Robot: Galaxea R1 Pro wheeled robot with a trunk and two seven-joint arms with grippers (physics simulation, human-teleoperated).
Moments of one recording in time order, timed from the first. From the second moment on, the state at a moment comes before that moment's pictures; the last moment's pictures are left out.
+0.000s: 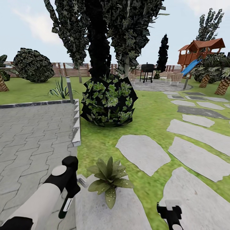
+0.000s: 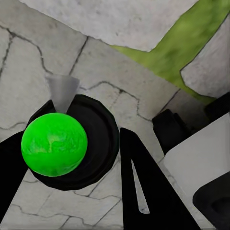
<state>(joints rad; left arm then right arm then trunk) -0.76 0.01 -0.10 -0.72 -1.52 0.94 -1.56 -0.43 -0.02 -0.25 -0.25 0.34 -0.32 -0.21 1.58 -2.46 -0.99</state>
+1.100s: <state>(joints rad) -0.71 0.01 -0.09 -0.71 -1.42 0.94 -1.41 -0.43 -0.03 -0.25 -0.25 0.34 -0.32 -0.21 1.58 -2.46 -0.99</state>
